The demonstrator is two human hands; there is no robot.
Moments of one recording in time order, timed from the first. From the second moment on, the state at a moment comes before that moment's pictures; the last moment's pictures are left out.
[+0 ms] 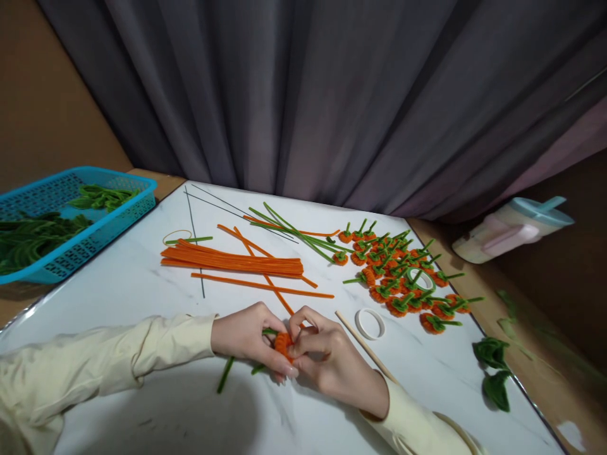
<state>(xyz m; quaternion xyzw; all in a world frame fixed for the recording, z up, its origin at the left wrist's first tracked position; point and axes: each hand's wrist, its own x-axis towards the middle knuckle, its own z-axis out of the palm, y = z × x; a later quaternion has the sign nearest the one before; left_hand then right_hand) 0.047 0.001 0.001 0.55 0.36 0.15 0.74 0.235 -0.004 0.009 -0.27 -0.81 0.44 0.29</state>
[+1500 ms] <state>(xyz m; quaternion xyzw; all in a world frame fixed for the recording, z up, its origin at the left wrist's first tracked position) 0.048 0.008 0.002 0.47 0.29 0.16 0.82 0.243 -0.006 0.004 -0.22 -0.92 0.02 0.31</state>
